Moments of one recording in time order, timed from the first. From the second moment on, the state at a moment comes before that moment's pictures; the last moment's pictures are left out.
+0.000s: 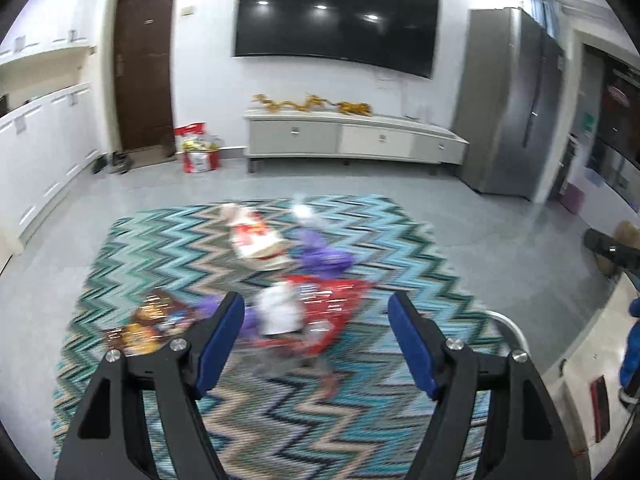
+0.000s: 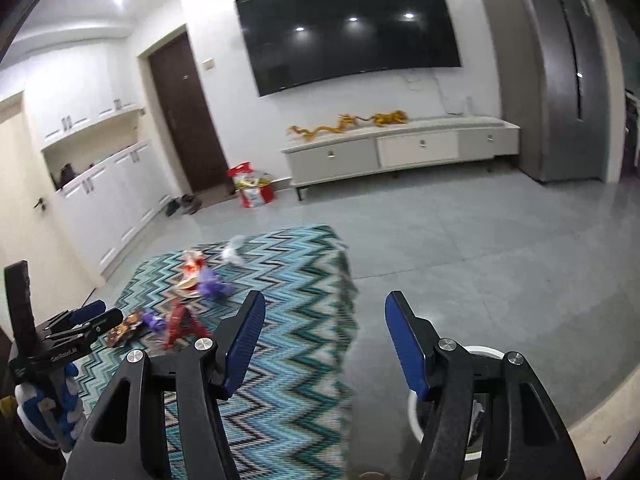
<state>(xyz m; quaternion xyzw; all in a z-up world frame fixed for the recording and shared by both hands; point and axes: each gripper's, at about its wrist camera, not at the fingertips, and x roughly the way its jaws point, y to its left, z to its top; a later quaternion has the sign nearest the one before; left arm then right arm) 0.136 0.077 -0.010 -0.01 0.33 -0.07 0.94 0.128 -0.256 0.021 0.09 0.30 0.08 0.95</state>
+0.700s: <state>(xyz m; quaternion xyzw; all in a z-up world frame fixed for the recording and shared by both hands) 0.165 0.215 -0.084 -0.04 0.37 0.03 0.93 0.211 -0.085 -0.038 0.05 0.41 0.22 0.89</state>
